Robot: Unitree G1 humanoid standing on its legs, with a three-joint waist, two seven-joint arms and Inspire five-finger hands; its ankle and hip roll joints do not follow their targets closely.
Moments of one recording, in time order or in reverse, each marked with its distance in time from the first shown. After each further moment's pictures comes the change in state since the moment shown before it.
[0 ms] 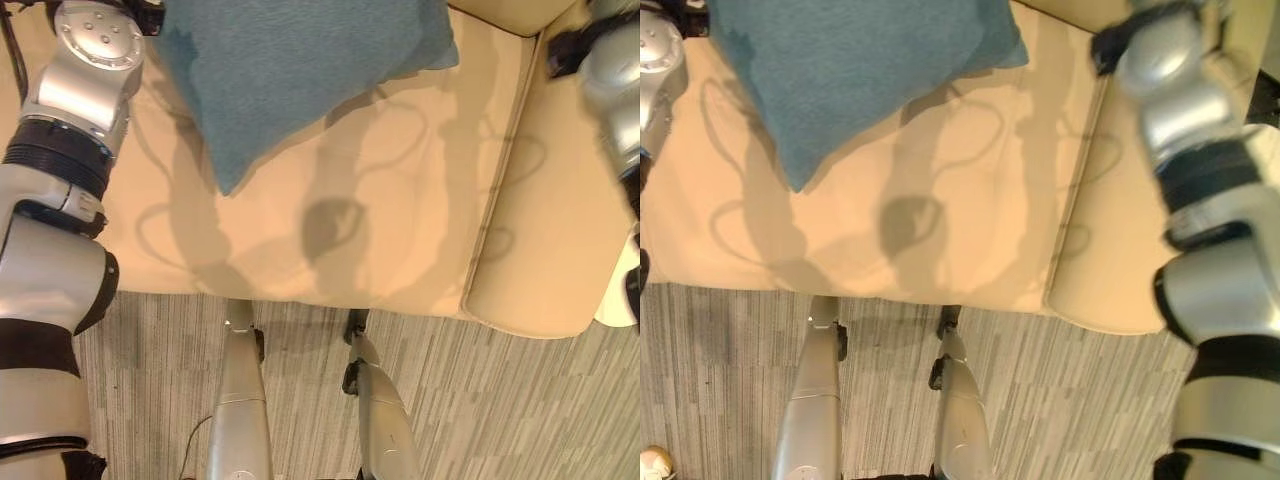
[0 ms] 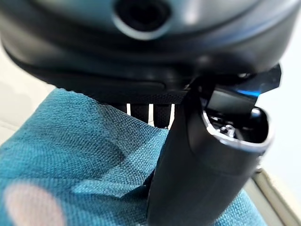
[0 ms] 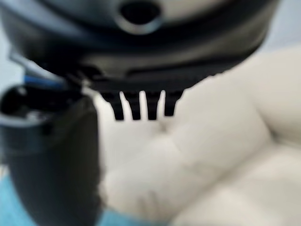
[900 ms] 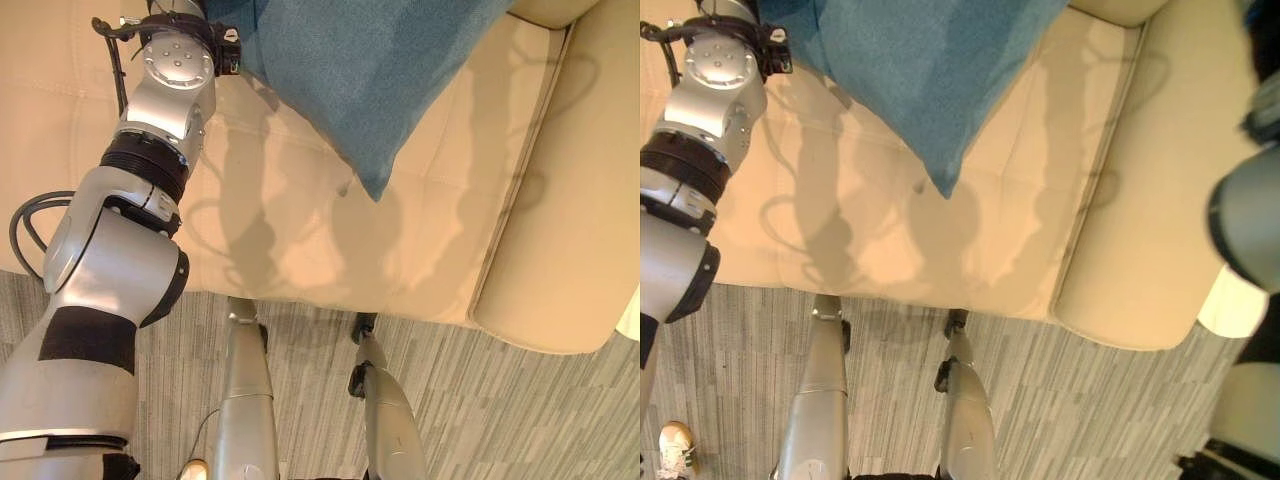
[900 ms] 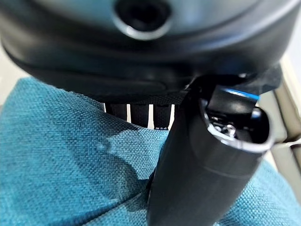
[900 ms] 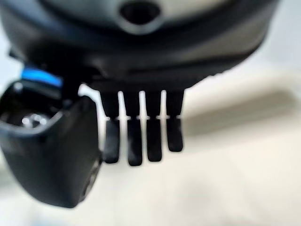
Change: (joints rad) left arm -0.059 -0.241 0.025 0.123 -0.179 -0.030 -0.149; right arm -0.805 -0.182 0.502 0.252 -0.242 -0.008 0.001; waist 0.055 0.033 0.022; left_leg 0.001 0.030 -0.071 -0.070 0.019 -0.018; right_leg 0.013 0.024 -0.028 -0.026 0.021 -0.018
